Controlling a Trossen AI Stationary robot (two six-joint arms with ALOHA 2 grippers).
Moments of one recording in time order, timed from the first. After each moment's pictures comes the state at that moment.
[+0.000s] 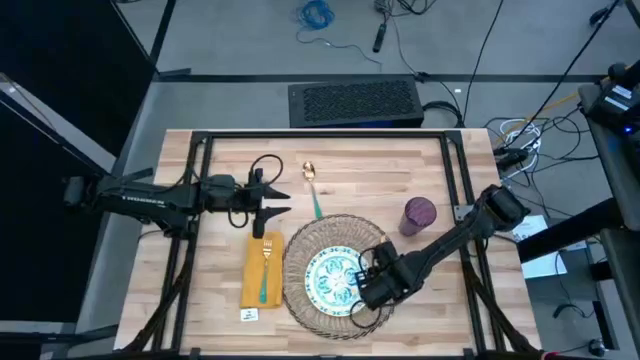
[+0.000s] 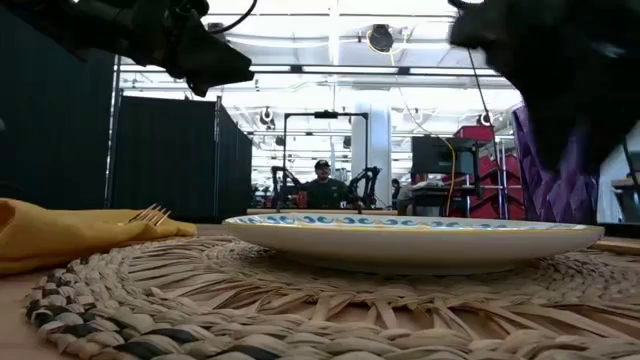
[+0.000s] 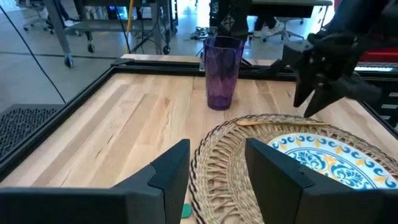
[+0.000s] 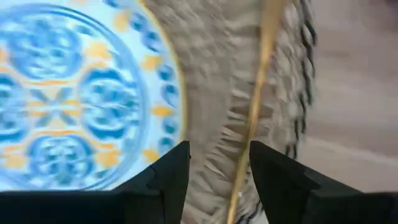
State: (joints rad) left arm 0.07 0.97 0.45 0.30 0.02 0.00; right arm 0.54 1.83 1.39 -1.09 0.23 1.84
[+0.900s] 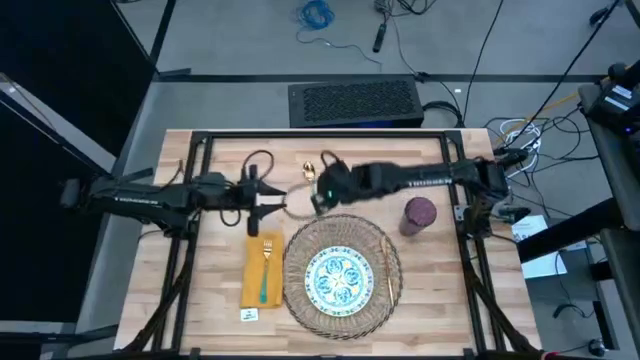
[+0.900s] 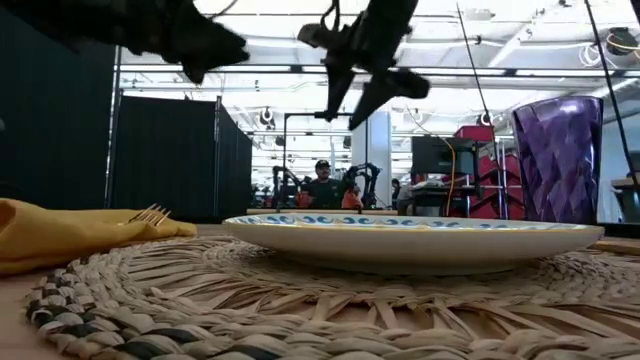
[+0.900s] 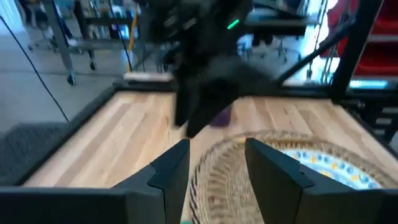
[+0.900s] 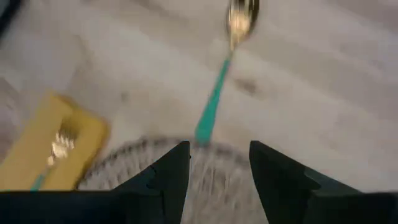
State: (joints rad) left arm 0.07 0.83 0.45 0.29 0.03 0.02; right arm -0.07 1.83 1.60 -0.82 0.27 0.92
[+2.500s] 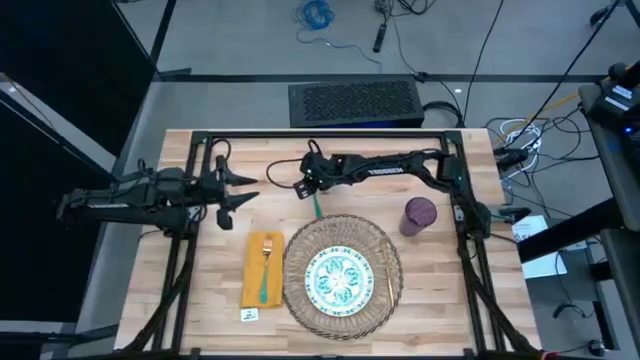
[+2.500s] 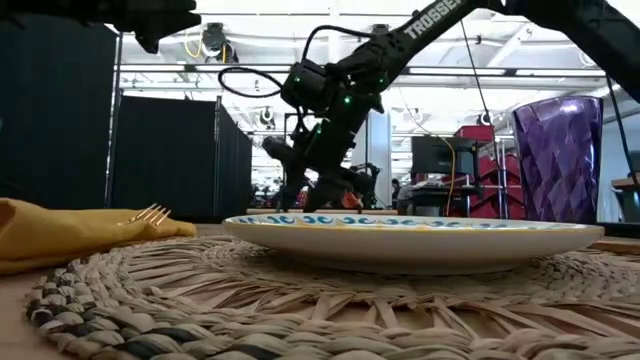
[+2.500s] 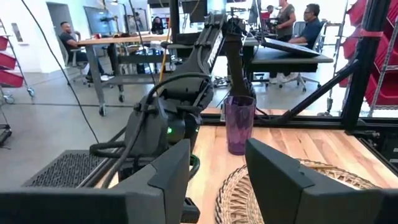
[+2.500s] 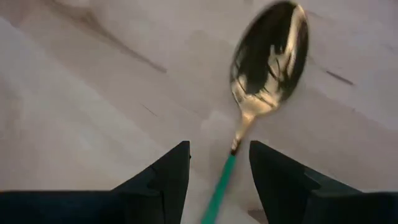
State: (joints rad) left arm 0.07 0.47 0.45 0.01 -0.06 0.06; right arm -0.26 2.18 1.59 -0.40 0.10 0.75
